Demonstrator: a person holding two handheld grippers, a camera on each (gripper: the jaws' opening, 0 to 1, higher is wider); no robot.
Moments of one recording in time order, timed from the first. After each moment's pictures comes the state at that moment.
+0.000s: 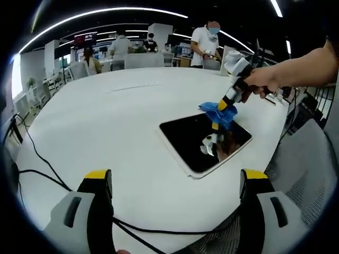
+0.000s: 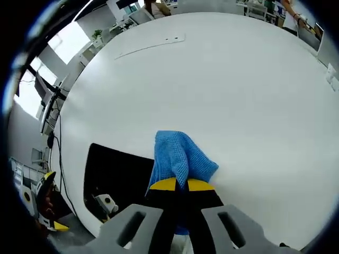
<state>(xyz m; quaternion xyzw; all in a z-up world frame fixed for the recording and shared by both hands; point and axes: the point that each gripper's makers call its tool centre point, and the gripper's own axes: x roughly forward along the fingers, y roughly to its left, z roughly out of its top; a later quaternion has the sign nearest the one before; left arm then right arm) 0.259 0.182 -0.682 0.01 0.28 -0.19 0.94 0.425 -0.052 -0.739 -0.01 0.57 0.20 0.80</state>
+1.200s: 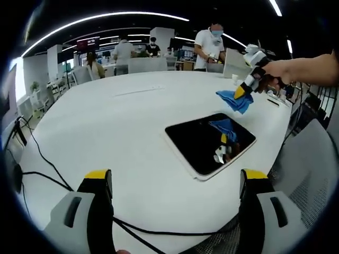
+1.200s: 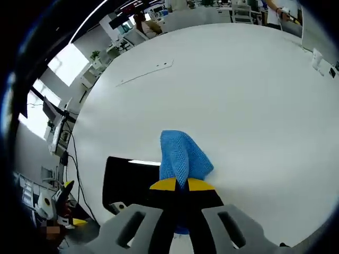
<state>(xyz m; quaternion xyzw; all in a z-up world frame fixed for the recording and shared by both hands) 0.260 0.190 -0.677 0.01 0.27 -0.18 0.95 0.422 -0.101 -0.677 0.06 0.53 0.19 0.82</state>
